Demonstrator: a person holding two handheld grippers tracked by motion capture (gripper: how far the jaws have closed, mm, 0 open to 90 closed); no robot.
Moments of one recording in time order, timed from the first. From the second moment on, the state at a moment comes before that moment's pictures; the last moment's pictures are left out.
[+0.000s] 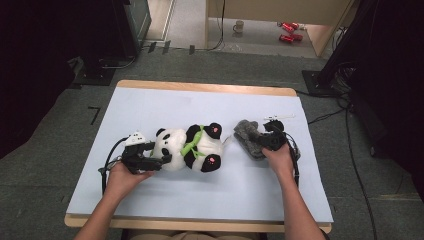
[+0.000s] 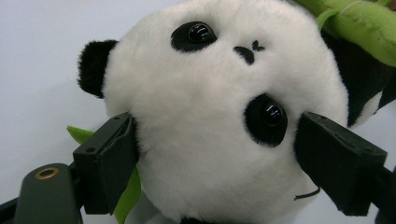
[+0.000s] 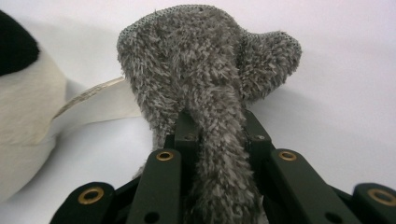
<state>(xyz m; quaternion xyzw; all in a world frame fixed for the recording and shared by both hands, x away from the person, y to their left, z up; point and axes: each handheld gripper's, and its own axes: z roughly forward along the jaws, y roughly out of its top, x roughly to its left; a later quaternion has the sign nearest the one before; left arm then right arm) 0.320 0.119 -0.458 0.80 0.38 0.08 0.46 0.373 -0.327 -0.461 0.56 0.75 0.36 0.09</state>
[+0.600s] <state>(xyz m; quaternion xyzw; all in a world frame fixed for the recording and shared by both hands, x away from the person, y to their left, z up) 0.322 0.116 -0.454 0.80 0.38 0.08 0.46 0.368 -0.305 -0.417 0.55 0.75 0.37 0.08</state>
